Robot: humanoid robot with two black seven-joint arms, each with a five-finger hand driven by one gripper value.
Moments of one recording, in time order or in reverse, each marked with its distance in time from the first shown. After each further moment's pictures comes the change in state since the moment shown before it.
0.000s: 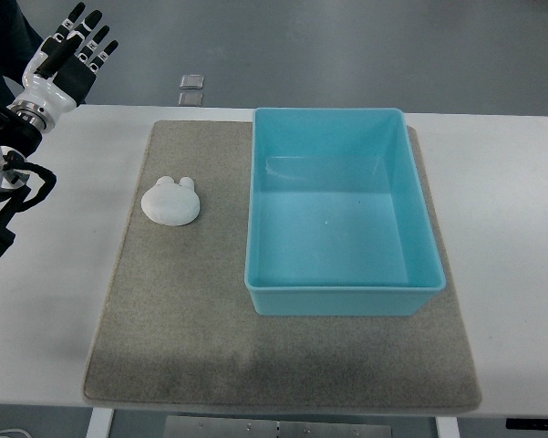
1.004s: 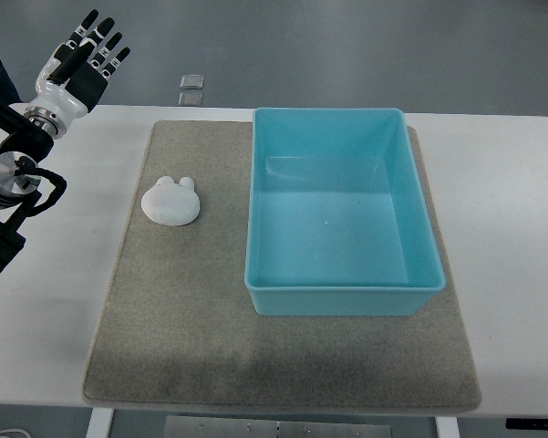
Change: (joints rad) left arm 0.006 -0.022 -0.001 0.006 0.011 -0.012 0.000; right arm 0.000 0.000 0.000 0.000 0.000 0.000 0.000
